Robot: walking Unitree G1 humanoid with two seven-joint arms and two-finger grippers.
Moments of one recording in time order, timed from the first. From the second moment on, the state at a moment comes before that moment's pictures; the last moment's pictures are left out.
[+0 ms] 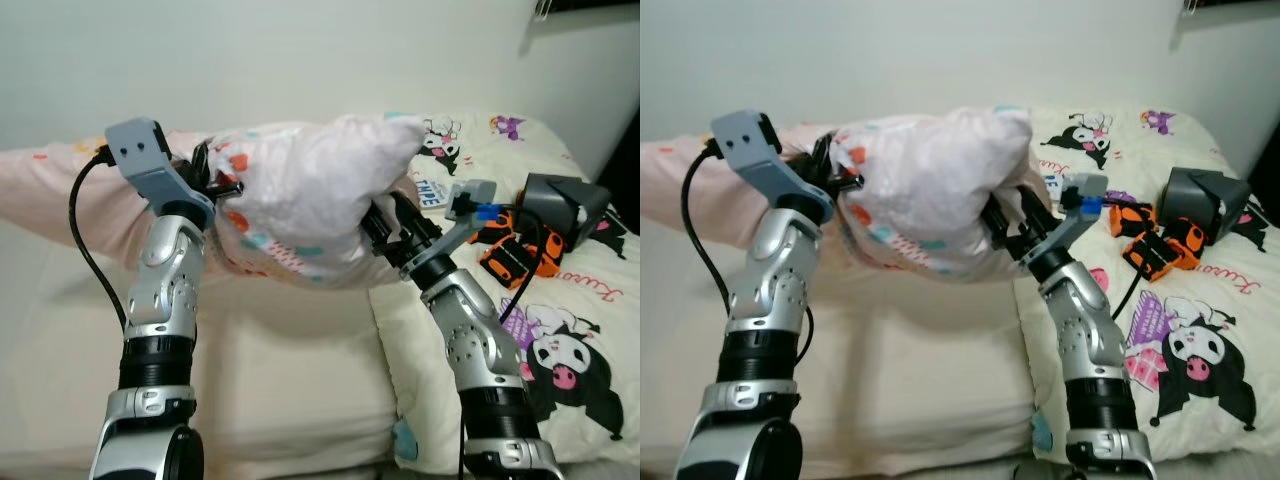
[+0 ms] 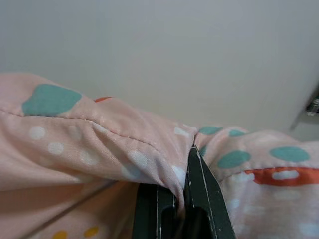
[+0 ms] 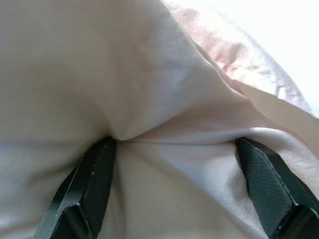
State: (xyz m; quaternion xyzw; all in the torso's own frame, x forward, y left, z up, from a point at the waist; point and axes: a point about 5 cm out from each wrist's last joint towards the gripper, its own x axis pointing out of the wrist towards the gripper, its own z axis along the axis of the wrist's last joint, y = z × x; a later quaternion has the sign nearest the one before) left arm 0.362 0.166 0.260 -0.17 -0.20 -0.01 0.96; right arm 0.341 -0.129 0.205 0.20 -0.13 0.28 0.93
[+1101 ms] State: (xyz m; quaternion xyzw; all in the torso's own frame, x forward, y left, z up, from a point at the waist) left arm 0.362 0.161 0.240 -0.12 -0.16 0.02 0.98; right arm 0.339 -0.129 0.192 0.18 -0.12 0.28 0.94
